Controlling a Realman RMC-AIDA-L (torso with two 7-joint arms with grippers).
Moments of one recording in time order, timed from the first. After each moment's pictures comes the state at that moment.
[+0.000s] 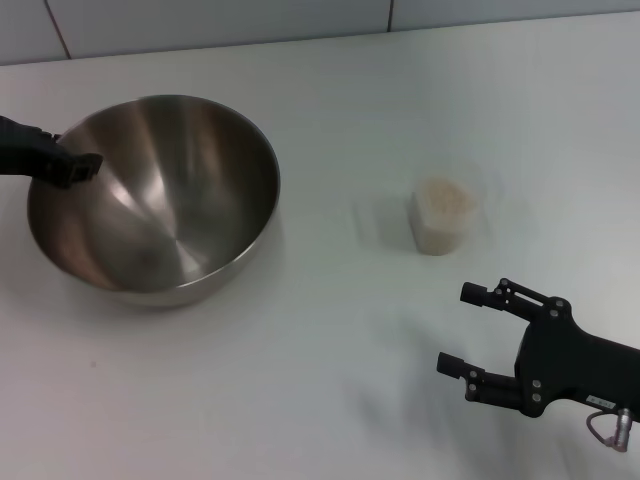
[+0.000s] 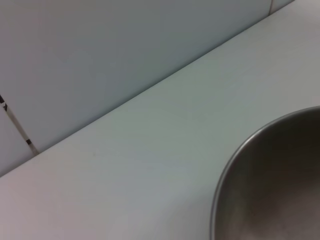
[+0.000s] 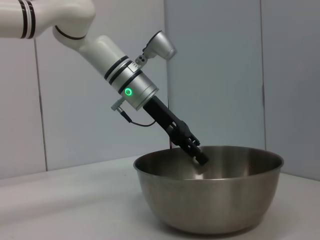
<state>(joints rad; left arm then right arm) -0.57 -2.07 1.11 1.09 2.52 1.08 -2.18 0.30 2.08 0.05 -0.26 -2.48 -1.76 0.53</state>
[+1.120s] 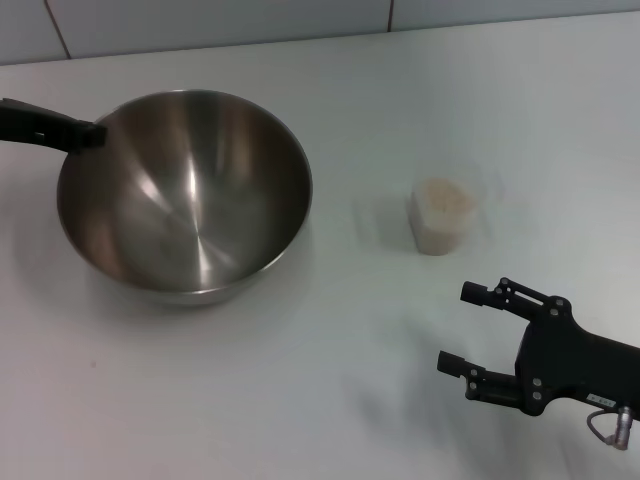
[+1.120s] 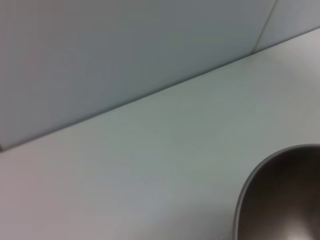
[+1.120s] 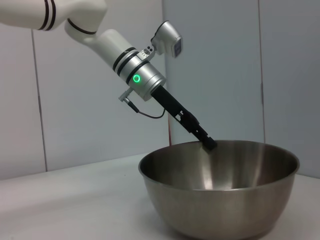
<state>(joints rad) -0.78 -2.01 0.80 0.84 2.51 1.24 -2.15 0.30 2.07 0.06 -0.26 -2.48 -1.76 0.54</state>
